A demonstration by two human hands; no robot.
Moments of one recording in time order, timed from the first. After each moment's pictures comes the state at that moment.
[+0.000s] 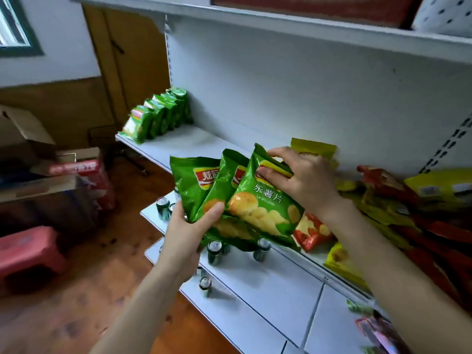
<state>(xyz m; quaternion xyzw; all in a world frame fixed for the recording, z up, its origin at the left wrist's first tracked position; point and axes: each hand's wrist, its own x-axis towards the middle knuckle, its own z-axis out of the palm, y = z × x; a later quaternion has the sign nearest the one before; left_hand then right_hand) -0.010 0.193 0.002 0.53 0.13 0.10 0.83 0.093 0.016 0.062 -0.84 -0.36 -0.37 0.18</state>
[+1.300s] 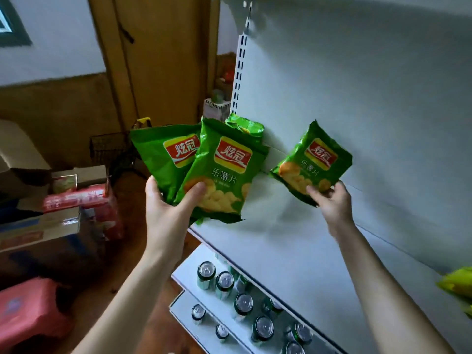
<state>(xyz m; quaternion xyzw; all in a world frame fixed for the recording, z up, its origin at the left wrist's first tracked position) 0.310 0.533 -0.015 0.55 0.10 0.26 0.79 0.429 0.274 -0.044 -0.77 0.06 -0.11 0.63</state>
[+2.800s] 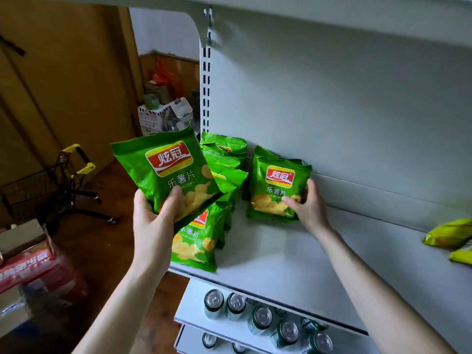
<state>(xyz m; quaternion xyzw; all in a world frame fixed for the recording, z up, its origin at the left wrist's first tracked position) 0.414 0.615 -0.021 0.55 0.04 0.12 0.83 0.447 0.336 -0.060 -0.87 0.13 -0.20 0.44</state>
